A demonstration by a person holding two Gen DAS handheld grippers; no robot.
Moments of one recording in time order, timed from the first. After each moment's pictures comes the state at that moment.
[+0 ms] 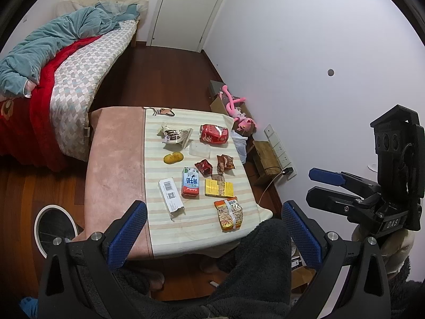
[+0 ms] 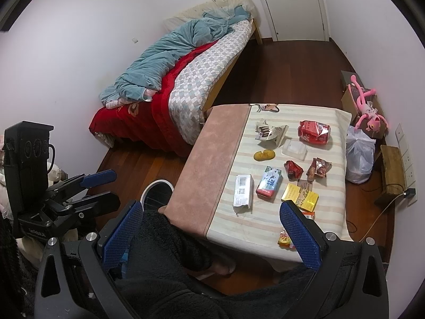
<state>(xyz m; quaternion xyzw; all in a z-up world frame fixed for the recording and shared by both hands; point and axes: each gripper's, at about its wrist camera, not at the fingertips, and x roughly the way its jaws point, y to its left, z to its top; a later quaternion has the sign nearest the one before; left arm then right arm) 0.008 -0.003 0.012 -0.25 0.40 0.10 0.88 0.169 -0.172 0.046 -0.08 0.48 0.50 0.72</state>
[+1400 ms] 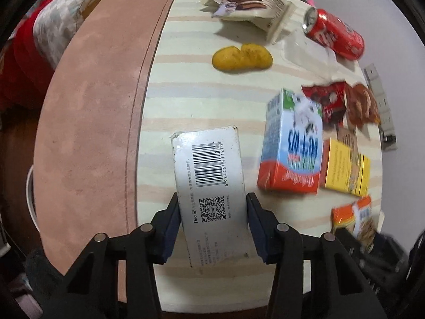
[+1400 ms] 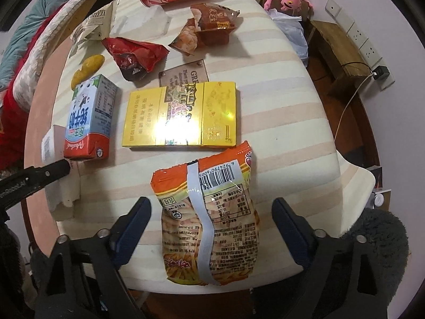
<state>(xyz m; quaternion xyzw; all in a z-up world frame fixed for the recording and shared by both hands) 0.180 0.042 -0.298 -0.25 0.61 0.21 0.72 0.296 -0.160 -0.305 -0.10 0.65 0.19 0.73</state>
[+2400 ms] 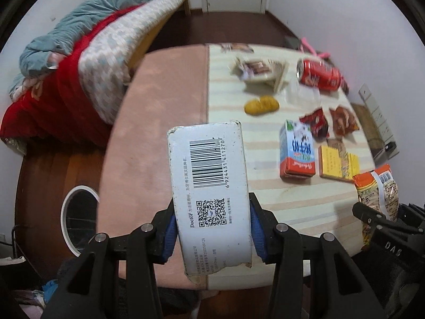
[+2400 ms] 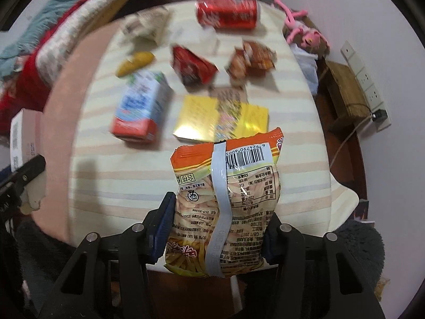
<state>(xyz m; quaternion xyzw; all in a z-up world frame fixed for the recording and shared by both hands) 0.101 0.054 -0.200 -0.17 0.51 0.27 0.80 0.211 -0.131 -0.242 -0.17 0.58 0.25 0.76</state>
